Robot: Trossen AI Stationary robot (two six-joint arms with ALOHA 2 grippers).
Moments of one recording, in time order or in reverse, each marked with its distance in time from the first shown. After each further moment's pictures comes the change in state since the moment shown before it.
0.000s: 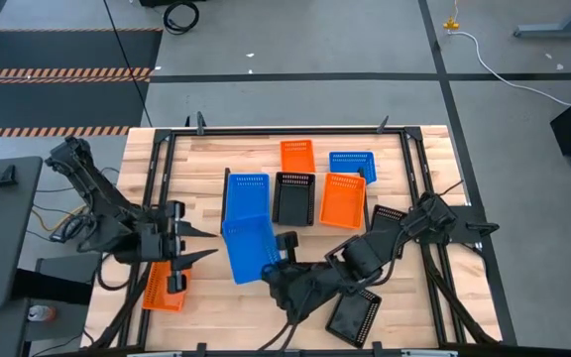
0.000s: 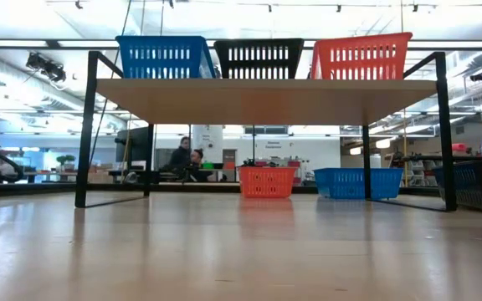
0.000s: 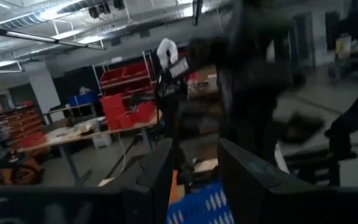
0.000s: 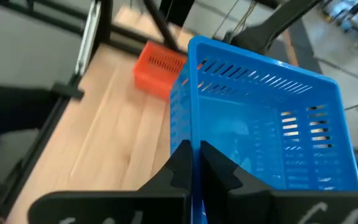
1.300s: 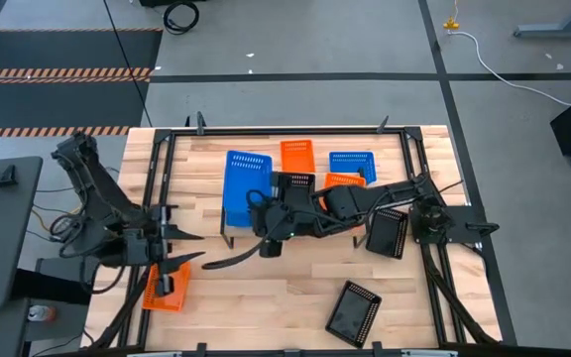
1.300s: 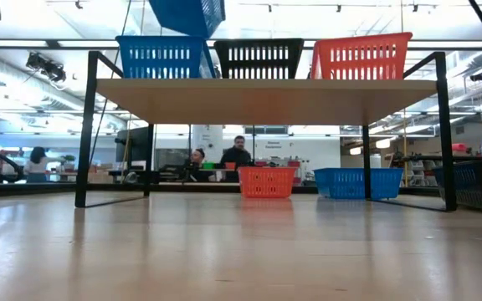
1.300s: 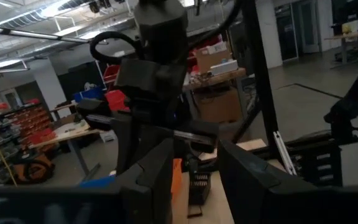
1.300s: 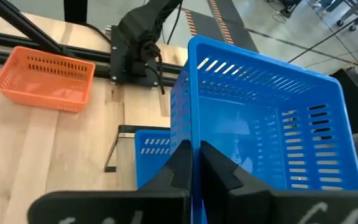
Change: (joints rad) left arm -0.137 -0.042 0.000 -0.054 -0.160 0.042; right arm -0.244 -0.007 0.062 -0.024 0.070 -0.020
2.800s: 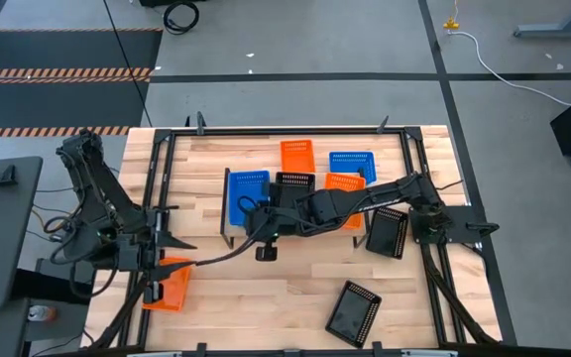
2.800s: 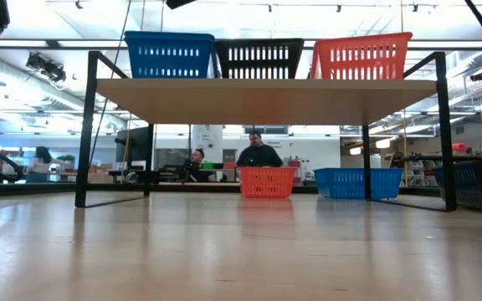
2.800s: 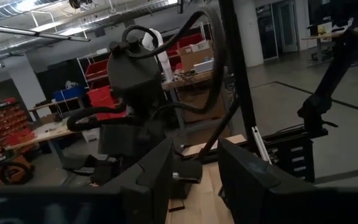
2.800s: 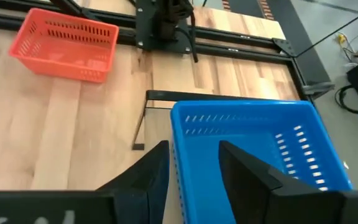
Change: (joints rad) left arm -0.094 -0.016 0.000 -0.062 -0.027 -0.048; right arm -0.051 0.011 -0.196 0.111 -0.166 0.070
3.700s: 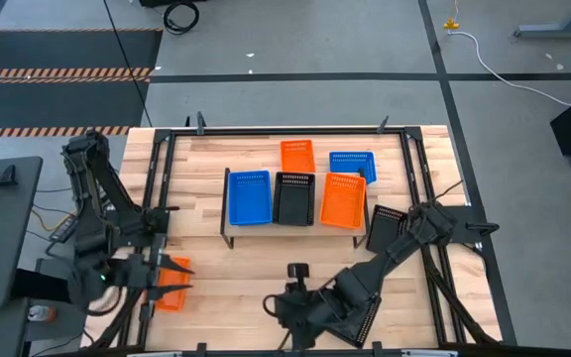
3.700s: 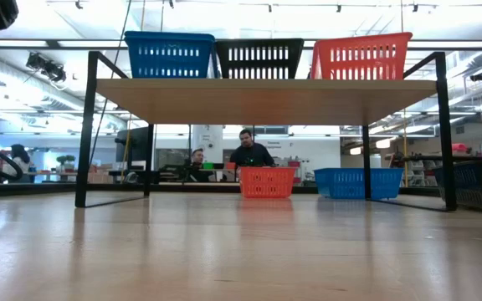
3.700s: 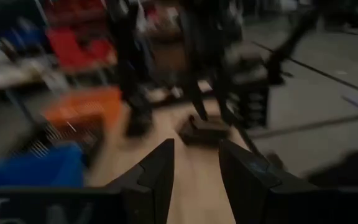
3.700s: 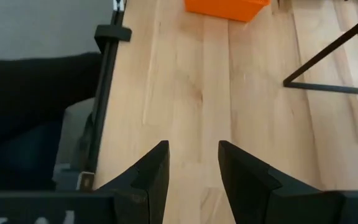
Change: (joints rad) left arm -0.152 0.081 0.000 -0.477 -0.060 -0.615; right arm 0.366 0.067 -0.018 -0.122 -0.029 0.377
